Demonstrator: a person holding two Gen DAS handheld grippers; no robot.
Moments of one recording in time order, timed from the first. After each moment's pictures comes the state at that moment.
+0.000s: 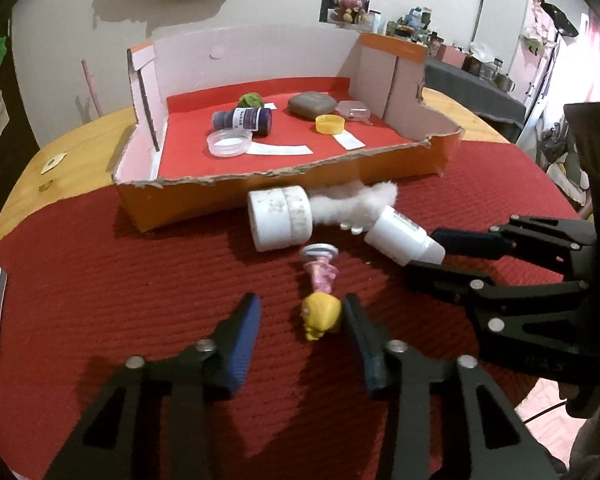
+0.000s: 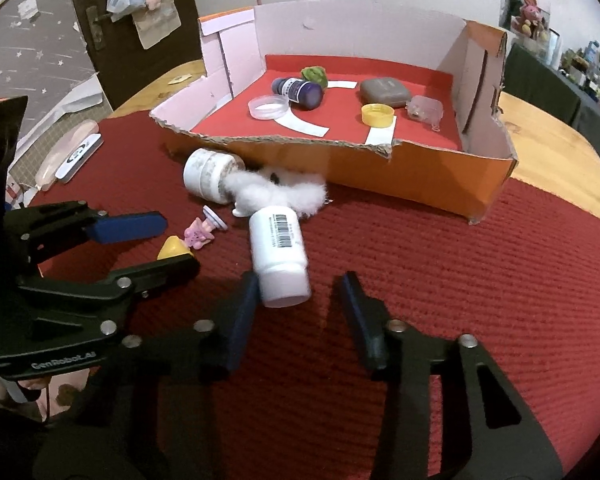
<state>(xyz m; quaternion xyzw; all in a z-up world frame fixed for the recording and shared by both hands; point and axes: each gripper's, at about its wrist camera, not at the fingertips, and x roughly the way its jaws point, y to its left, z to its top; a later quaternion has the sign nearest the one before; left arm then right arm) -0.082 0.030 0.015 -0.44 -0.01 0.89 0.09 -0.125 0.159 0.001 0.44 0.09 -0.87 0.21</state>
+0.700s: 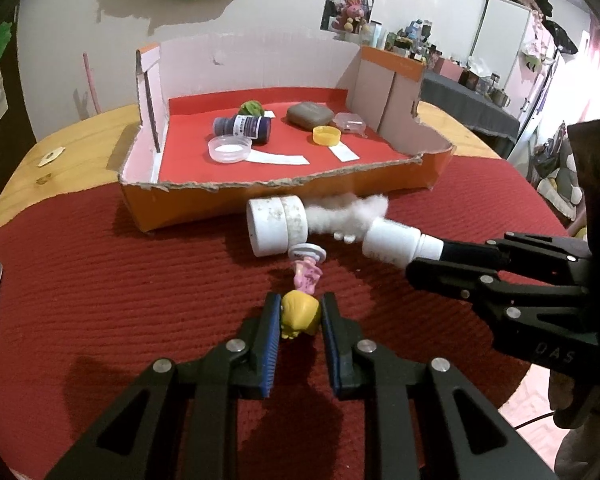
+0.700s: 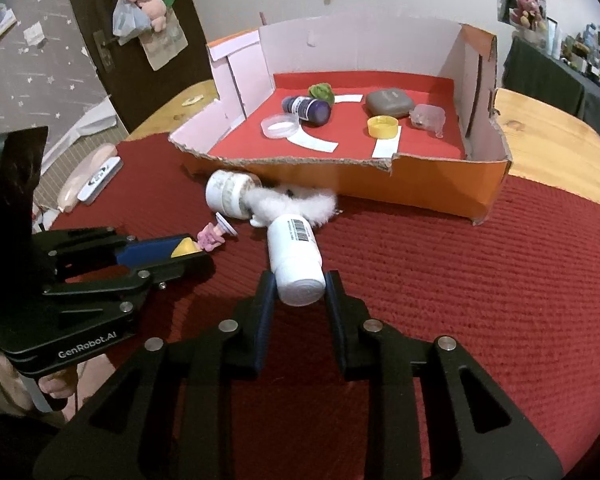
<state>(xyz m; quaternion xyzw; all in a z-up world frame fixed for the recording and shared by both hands) -0.080 0.022 0.025 -0.43 -0.04 0.90 0.10 -0.116 0.165 0.017 0.43 0.04 -0.87 0.23</state>
